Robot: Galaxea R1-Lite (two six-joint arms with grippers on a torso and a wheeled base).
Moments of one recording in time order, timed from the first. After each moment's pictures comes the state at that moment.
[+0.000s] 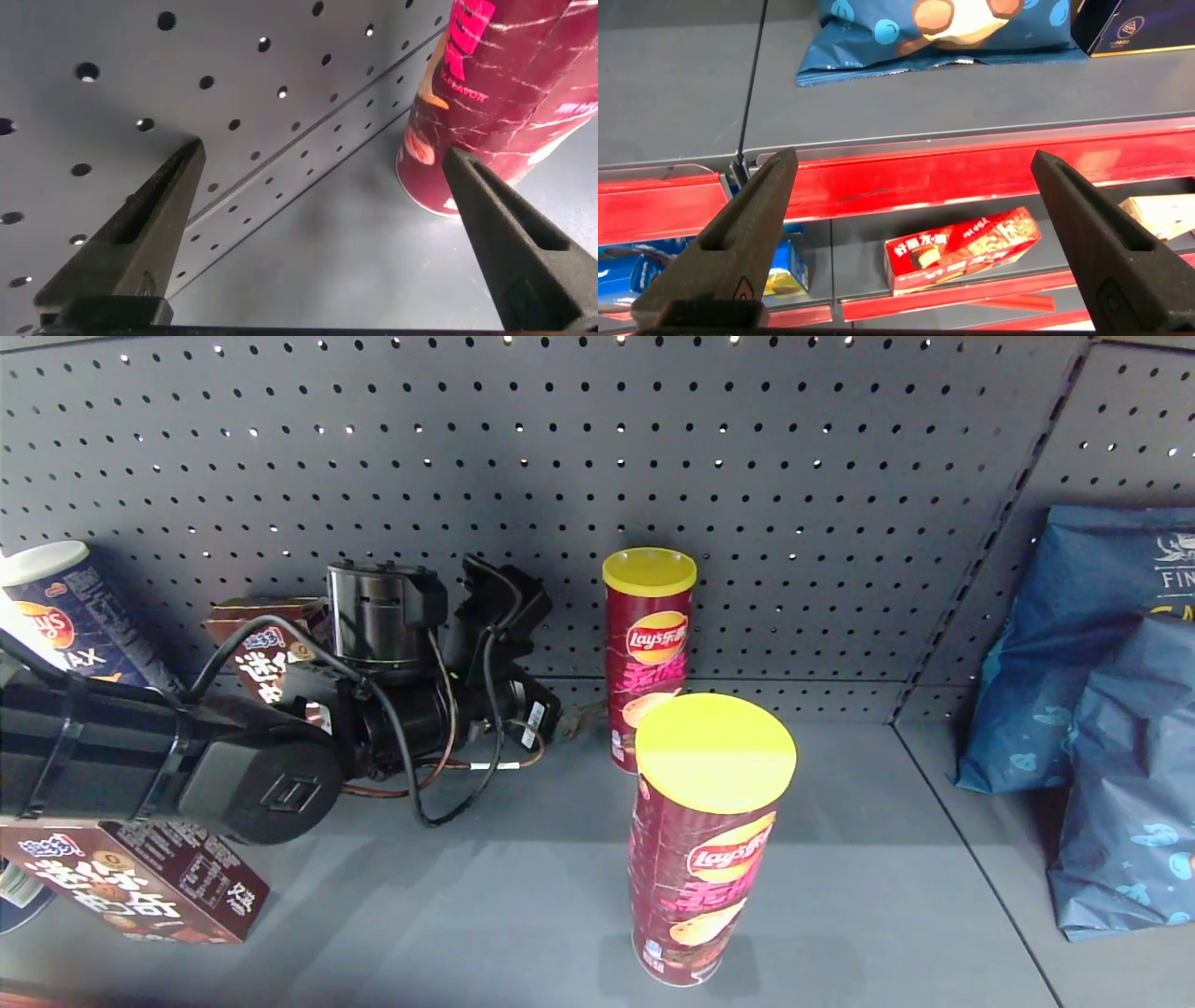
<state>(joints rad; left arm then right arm) -0.45 1.86 -1.08 -0.54 -0.12 0.28 -0.13 0.11 0.00 0.00 -0.06 0.00</state>
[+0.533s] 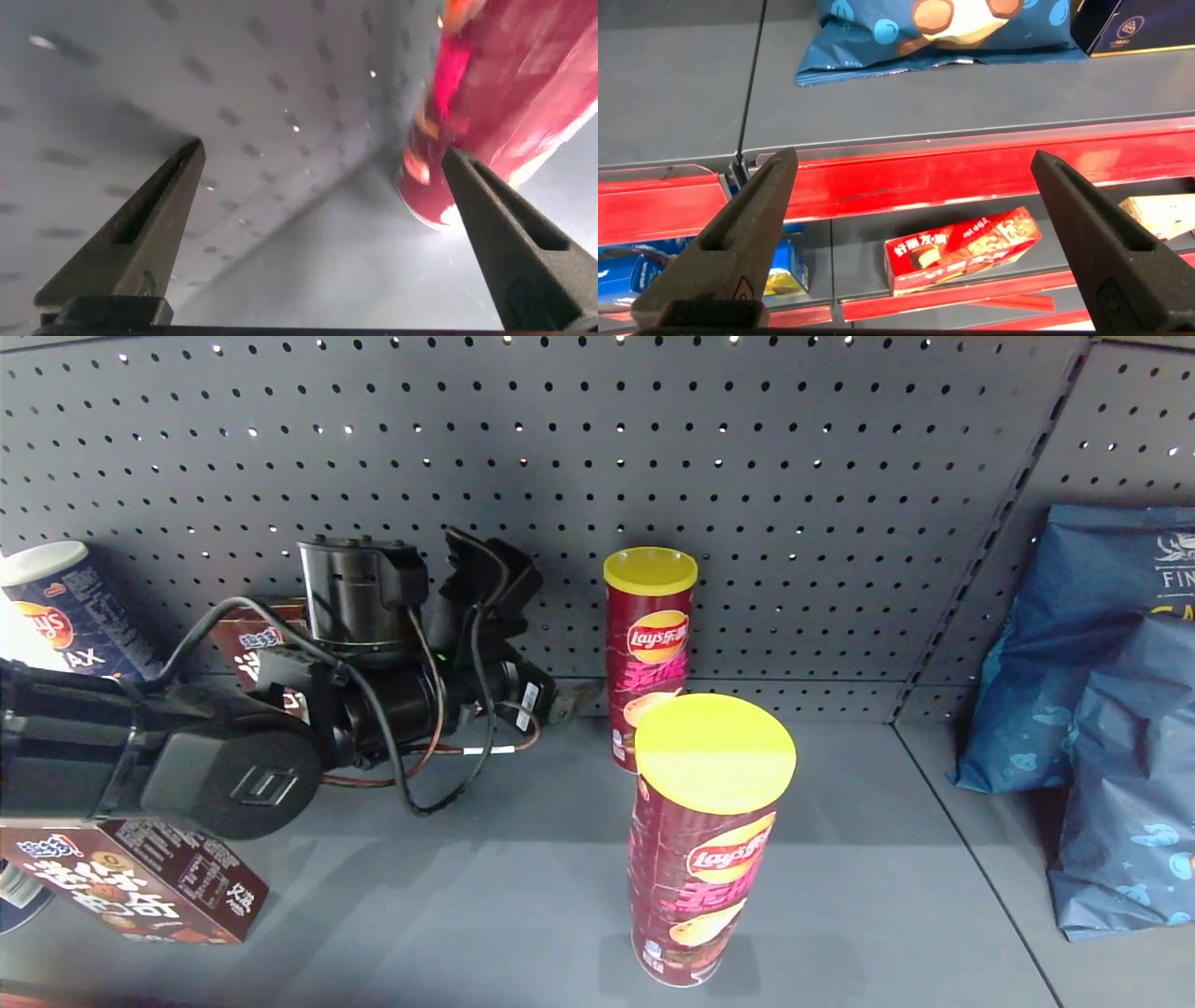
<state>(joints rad) -0.46 1.81 -1.09 -0.55 -0.11 0.28 -0.13 0.11 0.00 0.00 -0.06 0.00</state>
